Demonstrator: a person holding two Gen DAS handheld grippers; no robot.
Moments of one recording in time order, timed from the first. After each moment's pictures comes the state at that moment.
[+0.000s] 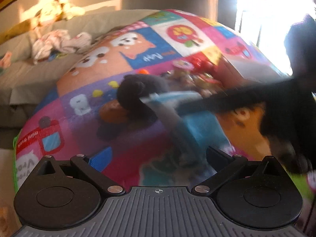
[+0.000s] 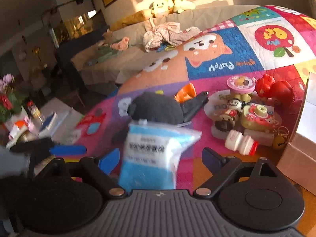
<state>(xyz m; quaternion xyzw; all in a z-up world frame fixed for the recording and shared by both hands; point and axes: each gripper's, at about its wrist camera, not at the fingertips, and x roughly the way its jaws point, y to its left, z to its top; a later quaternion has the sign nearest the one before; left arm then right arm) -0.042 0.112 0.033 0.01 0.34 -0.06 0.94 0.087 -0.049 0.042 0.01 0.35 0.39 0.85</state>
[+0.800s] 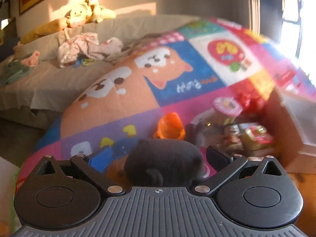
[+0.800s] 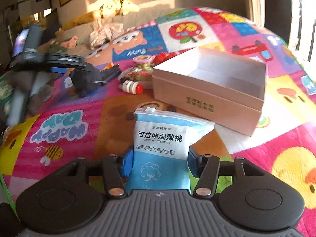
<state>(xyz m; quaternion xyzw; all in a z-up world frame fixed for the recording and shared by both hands) 0.104 0.102 0.045 0.00 0.33 0.08 0.94 -0.017 -0.211 0.037 -0.04 0.34 0.22 0.92</state>
